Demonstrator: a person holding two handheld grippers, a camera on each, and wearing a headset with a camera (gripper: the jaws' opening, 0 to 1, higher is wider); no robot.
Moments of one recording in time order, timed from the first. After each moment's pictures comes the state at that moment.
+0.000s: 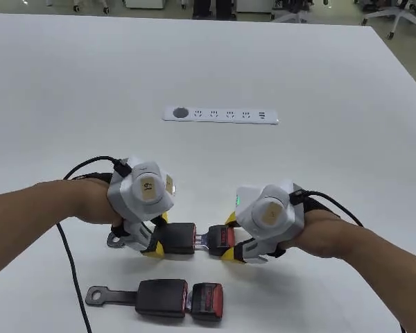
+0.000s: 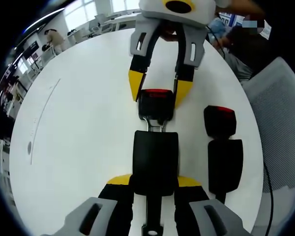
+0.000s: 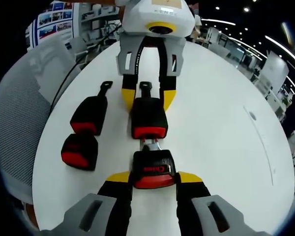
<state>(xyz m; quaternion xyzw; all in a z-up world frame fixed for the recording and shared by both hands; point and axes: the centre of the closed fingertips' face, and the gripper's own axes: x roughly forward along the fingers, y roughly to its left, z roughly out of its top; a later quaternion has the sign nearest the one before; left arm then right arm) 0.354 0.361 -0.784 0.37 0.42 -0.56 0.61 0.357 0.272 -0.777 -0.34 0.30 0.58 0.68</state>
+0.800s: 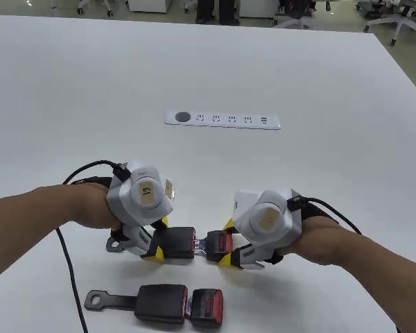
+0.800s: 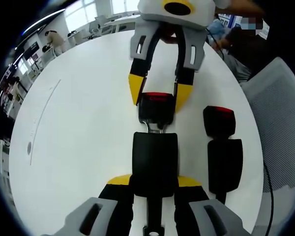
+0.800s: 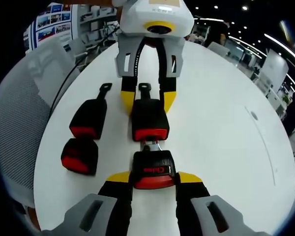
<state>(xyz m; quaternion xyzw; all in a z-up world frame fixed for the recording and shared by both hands) 0.354 0.361 -0.782 0.37 0.41 -0.57 0.61 0.355 0.278 -0.777 -0.33 0.31 0.58 0.68</state>
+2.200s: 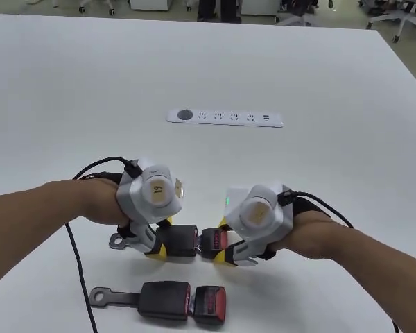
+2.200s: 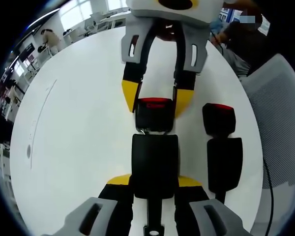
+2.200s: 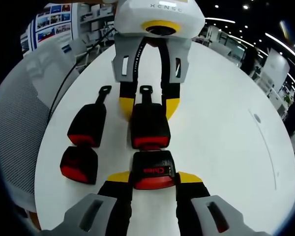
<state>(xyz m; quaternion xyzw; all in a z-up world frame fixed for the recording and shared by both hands) 0.354 0.360 -0.784 0.39 0.42 -0.57 0.59 0.357 0.290 -0.782 -0.33 0.31 0.59 0.67</state>
